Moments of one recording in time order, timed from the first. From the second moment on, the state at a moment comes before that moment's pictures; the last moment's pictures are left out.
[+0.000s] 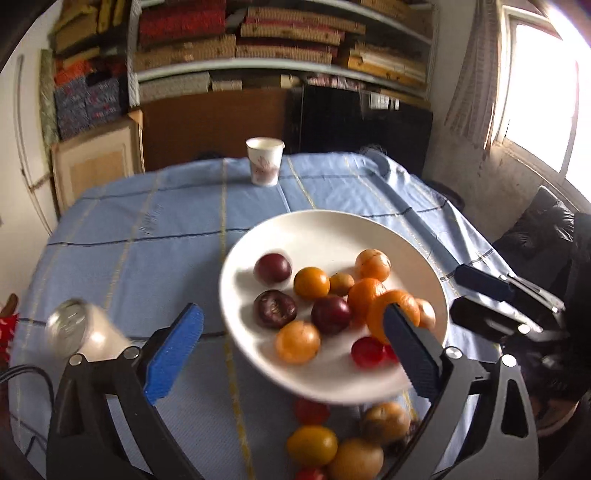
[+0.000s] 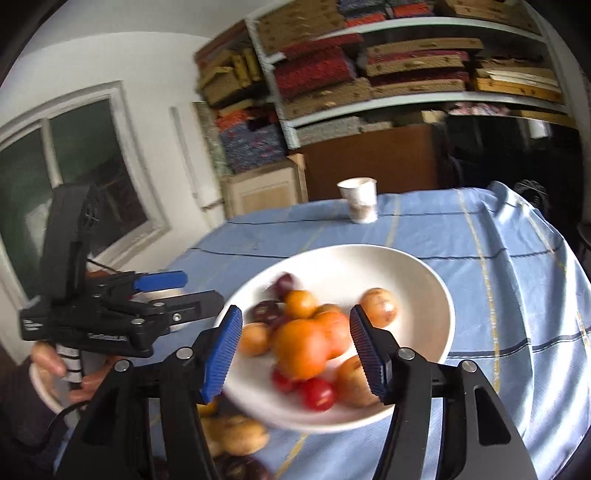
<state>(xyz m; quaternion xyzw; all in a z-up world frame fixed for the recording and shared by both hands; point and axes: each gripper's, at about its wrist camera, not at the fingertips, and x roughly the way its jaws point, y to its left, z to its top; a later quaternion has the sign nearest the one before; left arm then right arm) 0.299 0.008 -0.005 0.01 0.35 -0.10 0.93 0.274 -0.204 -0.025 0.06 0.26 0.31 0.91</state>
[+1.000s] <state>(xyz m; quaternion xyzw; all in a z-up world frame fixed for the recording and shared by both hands) 0.207 0.043 -0.032 -0.03 0.33 -0.06 0.94 0.238 -0.158 -0.079 0.04 0.39 0.34 0.85</state>
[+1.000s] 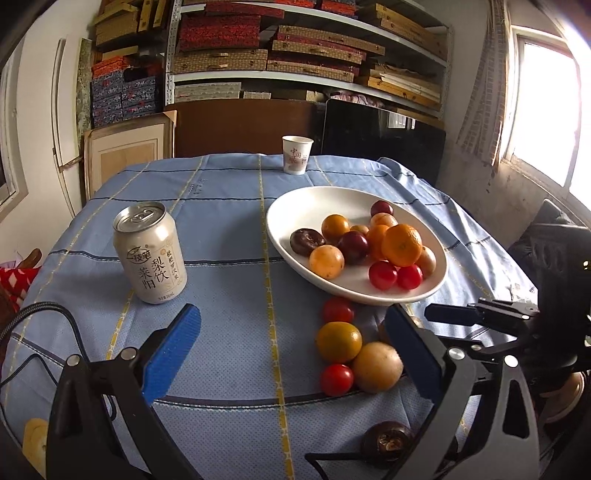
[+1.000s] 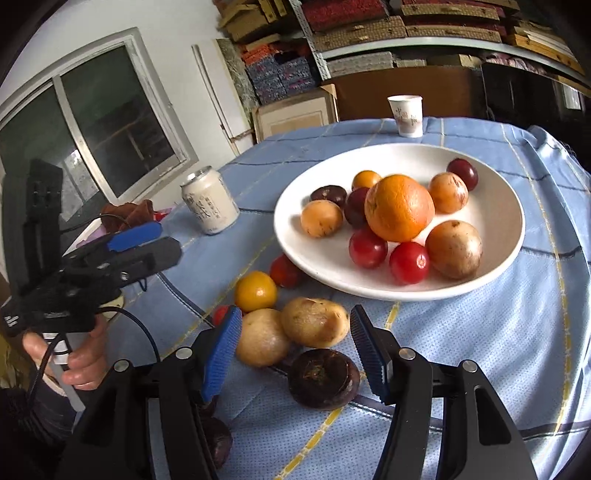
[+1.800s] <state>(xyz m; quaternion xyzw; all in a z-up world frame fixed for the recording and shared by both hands) 0.209 0.059 -0.033 -0.06 0.34 -0.05 0.94 0.254 -0.171 -0.086 0.13 0.42 0.36 0.83</state>
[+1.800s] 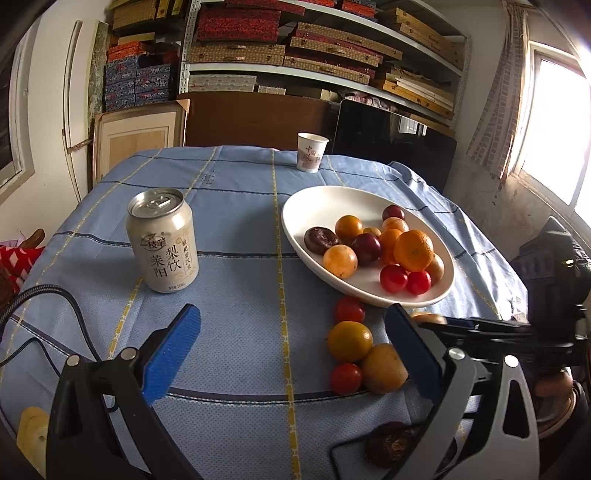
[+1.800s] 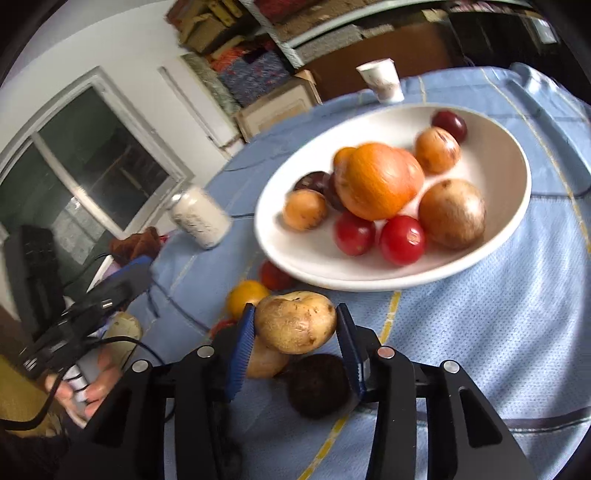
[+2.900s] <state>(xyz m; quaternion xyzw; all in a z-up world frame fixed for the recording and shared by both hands) 0.153 0.001 -0.087 0.10 0.44 -0.27 0.85 0.228 -0.228 -0.045 0.18 0.33 0.36 0.85</state>
